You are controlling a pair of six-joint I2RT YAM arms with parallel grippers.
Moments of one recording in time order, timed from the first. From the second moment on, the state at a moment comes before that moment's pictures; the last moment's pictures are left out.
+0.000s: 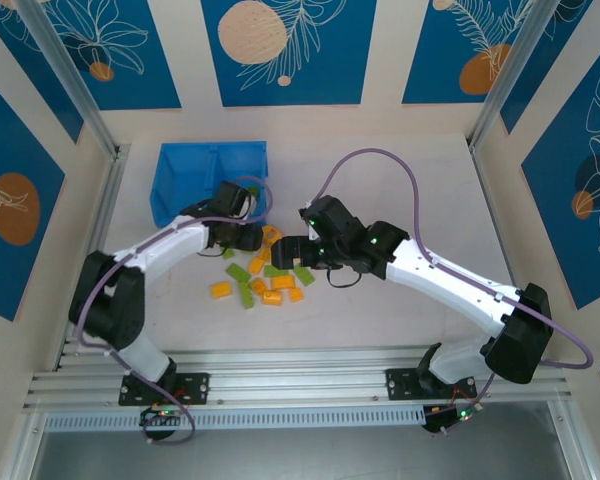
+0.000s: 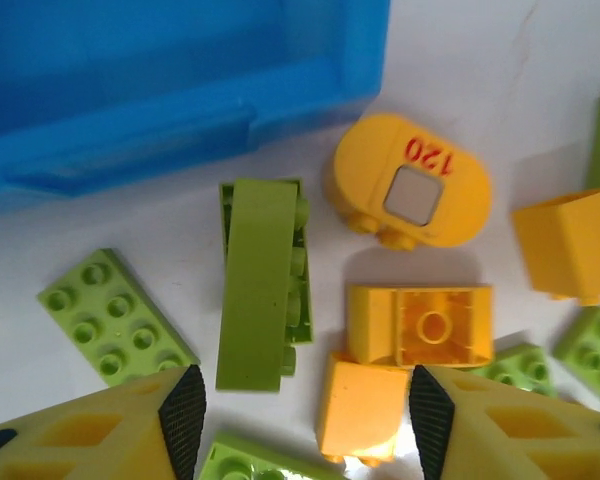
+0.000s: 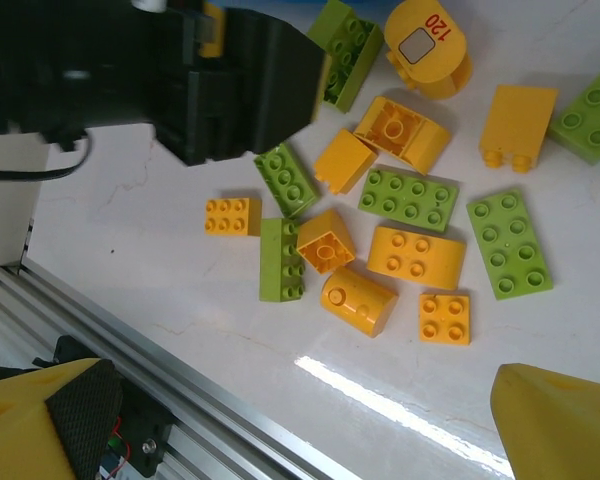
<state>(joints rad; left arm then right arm) -0.47 1.66 1.14 -0.58 0.00 -0.23 0.89 1.37 1.23 -0.71 -0.08 0.72</state>
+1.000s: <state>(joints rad) -0.46 1.56 1.40 -0.69 -0.12 -0.20 0.89 1.27 1.21 -0.71 -0.06 0.73</state>
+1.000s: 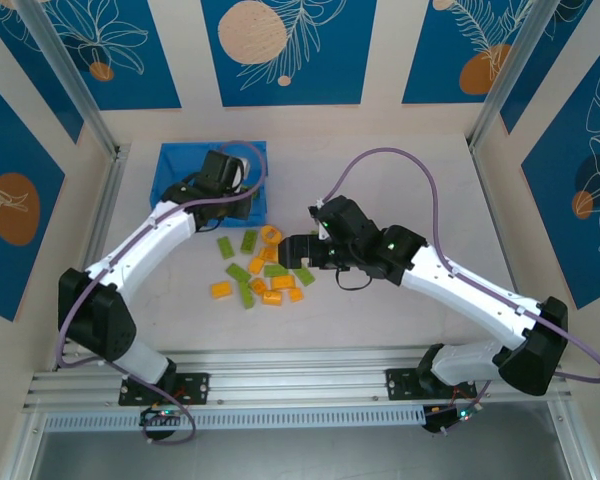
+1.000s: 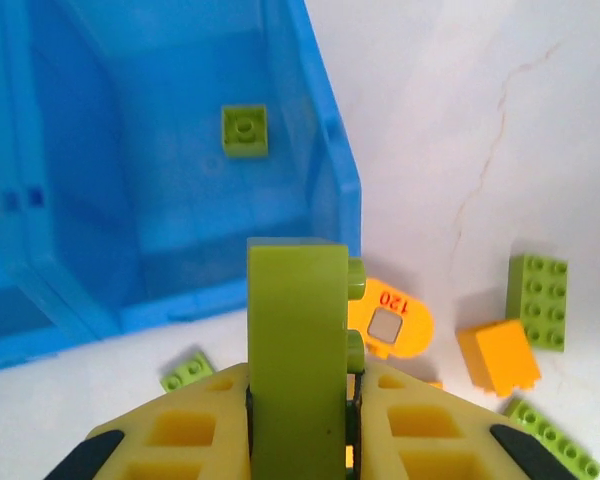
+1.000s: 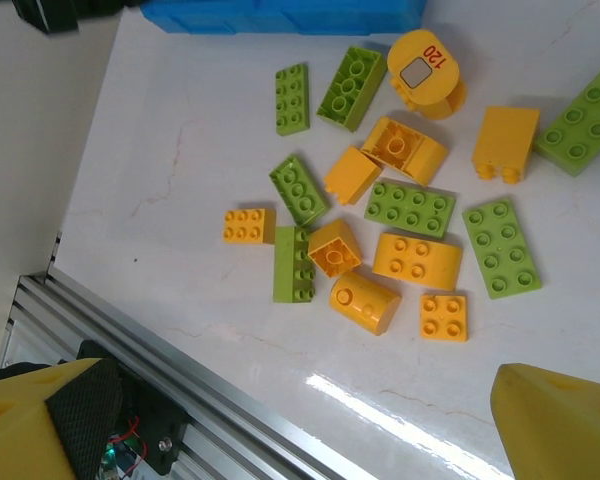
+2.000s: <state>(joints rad) -0.34 1.95 1.68 -0.62 -0.06 -0.21 0.90 1.14 1.14 -0.70 -0.05 0.77</state>
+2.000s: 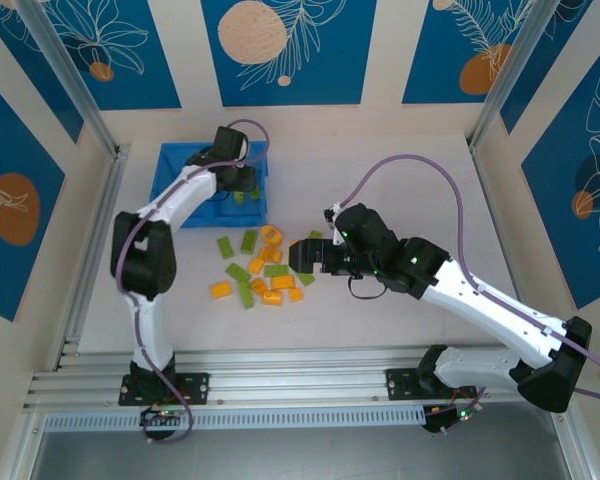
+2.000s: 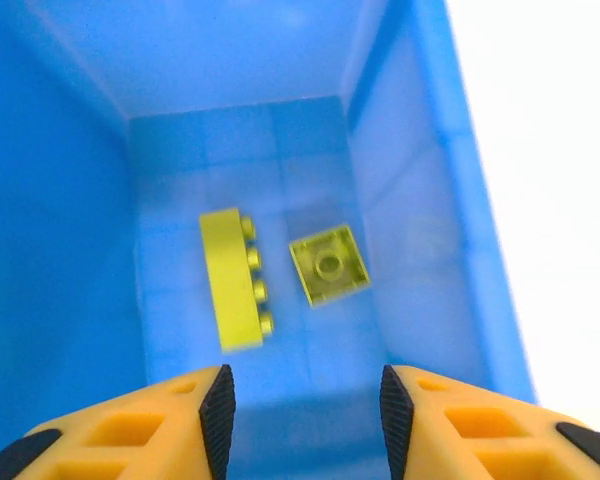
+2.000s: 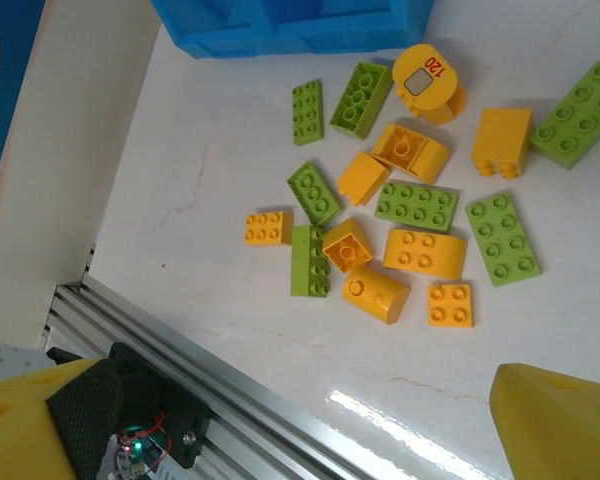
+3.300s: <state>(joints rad) -0.49 1.30 0.60 -0.57 -0.03 -0.62 0.90 1.29 1.18 -0.71 -0.07 0.75</state>
